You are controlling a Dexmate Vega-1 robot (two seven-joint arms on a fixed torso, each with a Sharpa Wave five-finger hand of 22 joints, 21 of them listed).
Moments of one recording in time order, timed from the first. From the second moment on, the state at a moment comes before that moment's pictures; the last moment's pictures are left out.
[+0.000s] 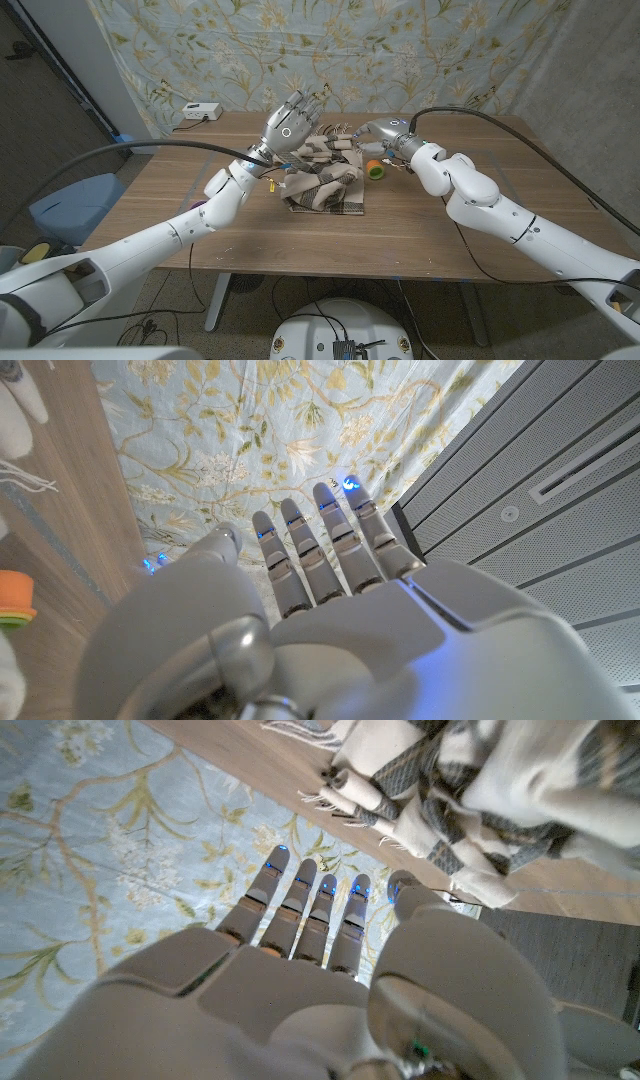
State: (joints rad) left arm 0.62 0.80 0.88 -1.58 1.56 0.56 0.75; left_hand 0.65 0.13 0.43 0.04 0.20 0.62 -0.22 0.20 0.19 0.63 -0.20 0.21 0.20 0.64 -0.06 0.20 0.18 0.24 -0.02 0.93 0.17; right arm -0.72 -0.78 -0.69 -2.01 -0.79 -0.42 0.12; right_hand 0.70 0.13 0.49 -0.02 0.17 0.54 -0.09 0.19 0.20 0.46 -0.03 0.20 0.21 0.43 -0.05 0.25 0.37 0.35 0.06 0.47 0.18
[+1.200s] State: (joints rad) left arm 1.05 0.87 0.46 -1.95 0.84 0.57 0.64; left_hand 0.60 0.13 0.45 0.04 0.18 0.60 -0.16 0.19 0.19 0.67 -0.16 0.21 0.20 0.66 -0.06 0.20 0.18 0.22 0.05 0.90 0.18; right arm -0.67 -0.68 -0.73 -1.86 -0.52 -0.20 0.05; right_hand 0.66 0.05 0.36 -0.09 0.19 0.36 -0.08 0.18 0.20 0.31 -0.03 0.18 0.21 0.29 -0.04 0.21 0.32 0.30 0.07 0.41 0.18
